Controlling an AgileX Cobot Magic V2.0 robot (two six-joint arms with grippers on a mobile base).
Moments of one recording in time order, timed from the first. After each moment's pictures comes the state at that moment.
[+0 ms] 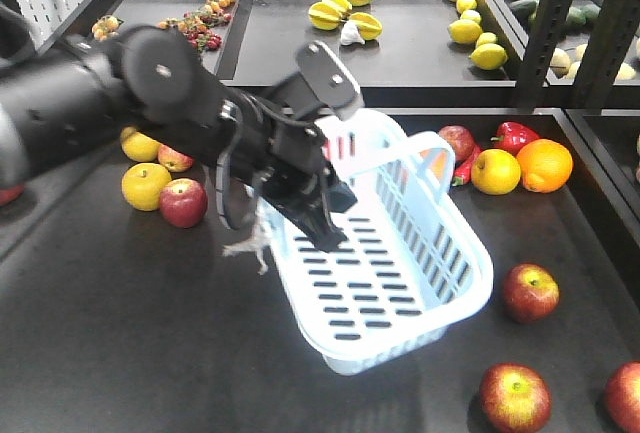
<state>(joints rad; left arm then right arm) -0.61 1.76 -1.54 -0.52 0.82 0.82 0.09 -0.01 0.03 0.34 0.10 0.08</state>
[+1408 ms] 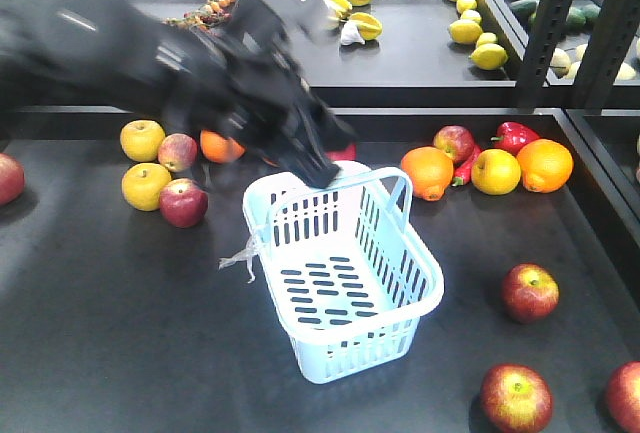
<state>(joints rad) -0.61 1.56 -1.55 -0.48 0.78 0.64 0.09 -0.01 -0.06 0.38 0.16 0.08</state>
